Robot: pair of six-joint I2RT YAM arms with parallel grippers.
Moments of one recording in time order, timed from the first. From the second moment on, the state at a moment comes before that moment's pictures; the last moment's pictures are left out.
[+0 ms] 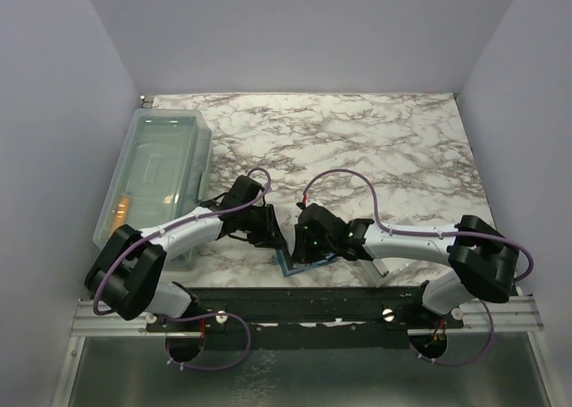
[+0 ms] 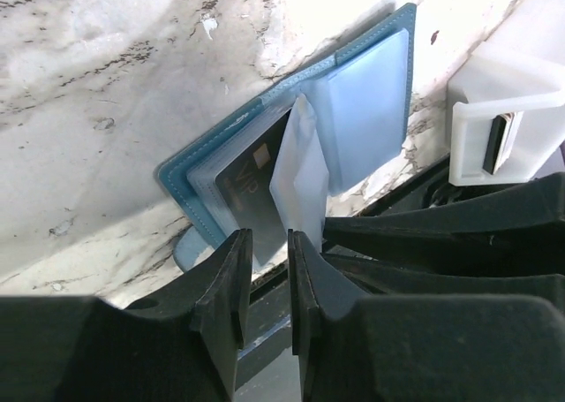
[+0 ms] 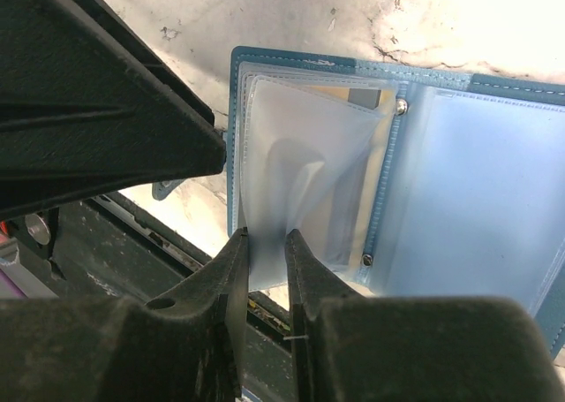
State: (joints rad) left arm -0.60 1.38 0.68 -0.28 0.49 -0.79; right arm 1.06 1.51 0.78 -0.17 0.00 0.75
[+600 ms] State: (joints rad) left arm -0.60 1.45 0.69 -0.27 0.47 -0.76; right arm 1.06 1.50 0.78 -0.18 0.00 0.75
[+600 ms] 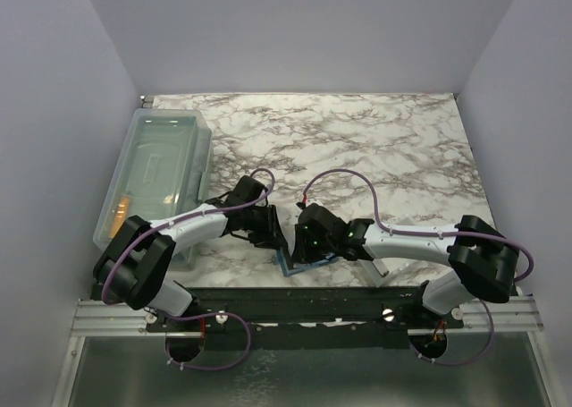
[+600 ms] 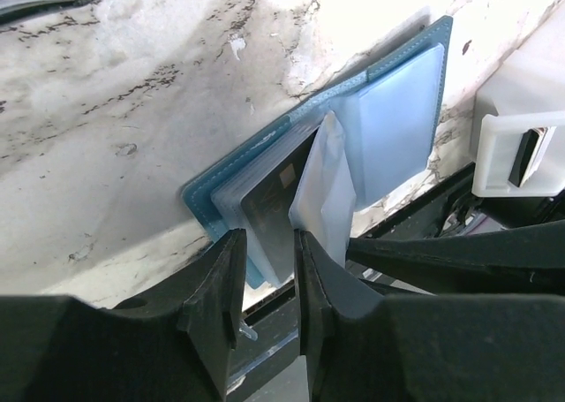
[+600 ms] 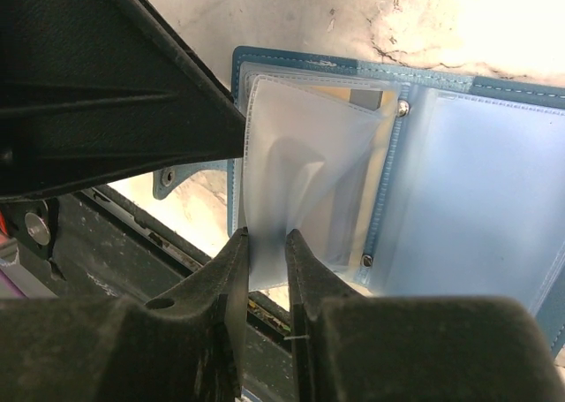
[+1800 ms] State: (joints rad) left arm -0.60 1.52 0.70 -0.26 0.44 -0.74; right arm 1.06 1.57 0.92 -0.69 0.37 0.89
